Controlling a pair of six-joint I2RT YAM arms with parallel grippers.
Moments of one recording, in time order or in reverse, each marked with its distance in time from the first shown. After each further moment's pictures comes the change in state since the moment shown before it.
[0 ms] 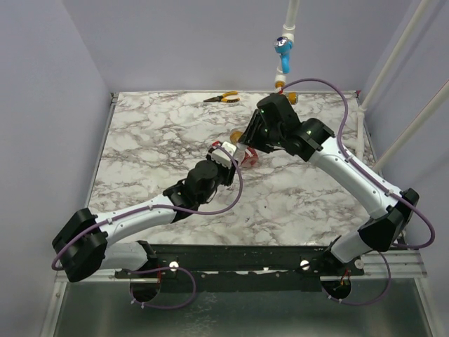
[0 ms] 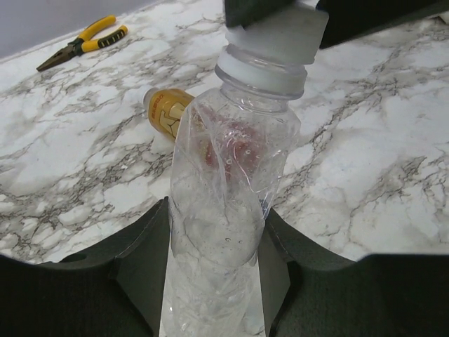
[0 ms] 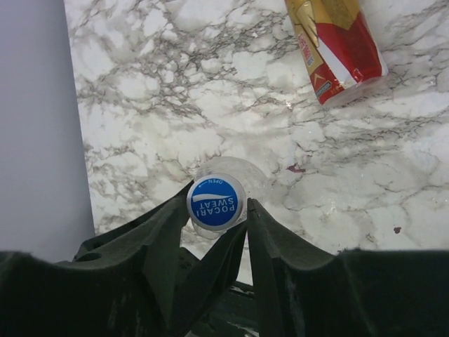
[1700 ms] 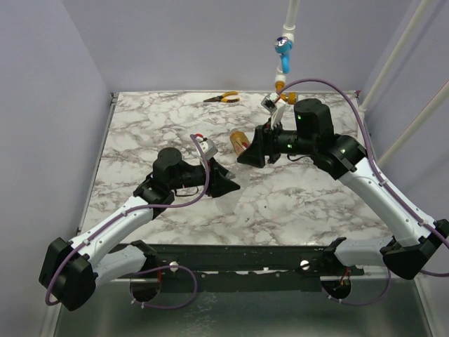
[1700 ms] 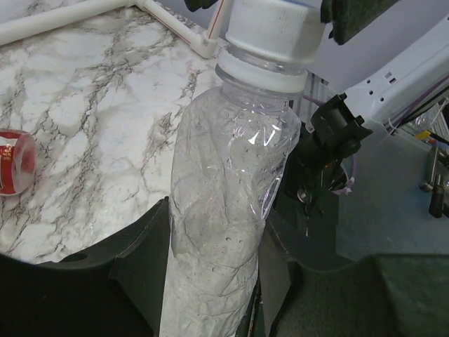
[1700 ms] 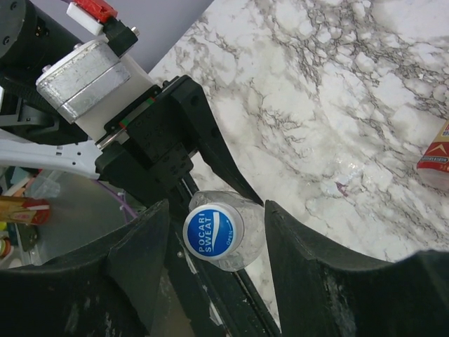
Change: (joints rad) left arm 0.305 -0.202 -0.024 -0.072 1.116 -0.243; right arm -0.074 -0.263 -0.195 0.225 -0.650 -0.610
